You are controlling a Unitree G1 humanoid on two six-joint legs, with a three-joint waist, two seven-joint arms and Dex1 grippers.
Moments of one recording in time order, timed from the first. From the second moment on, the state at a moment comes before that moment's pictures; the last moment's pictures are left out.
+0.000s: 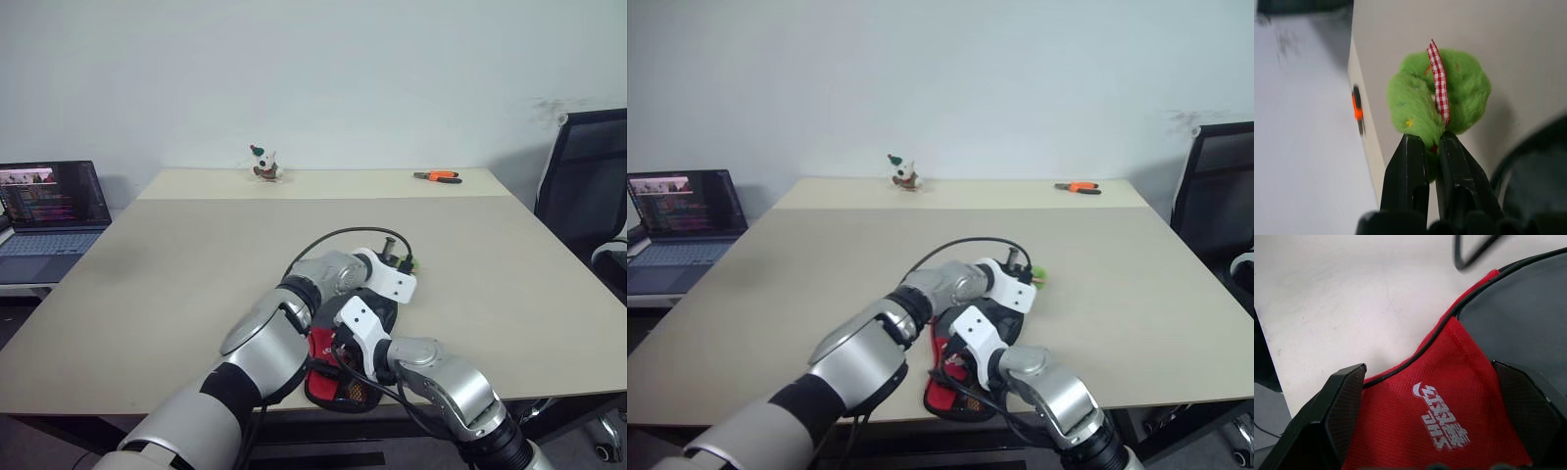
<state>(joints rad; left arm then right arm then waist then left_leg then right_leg) -1.40 0.00 -0.66 1.42 0.85 -0.55 -0.13 -0.43 -0.20 0.44 -0.28 0.17 0.95 0.49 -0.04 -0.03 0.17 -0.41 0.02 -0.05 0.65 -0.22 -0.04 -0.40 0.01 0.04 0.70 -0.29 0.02</state>
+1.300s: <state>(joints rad) -1.26 0.22 -0.13 1.26 0.21 -0.42 -0.84 -0.57 -0.30 0.35 -0.23 0.28 1.04 0.67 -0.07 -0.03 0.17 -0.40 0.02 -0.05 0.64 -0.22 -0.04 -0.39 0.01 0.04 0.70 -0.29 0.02</state>
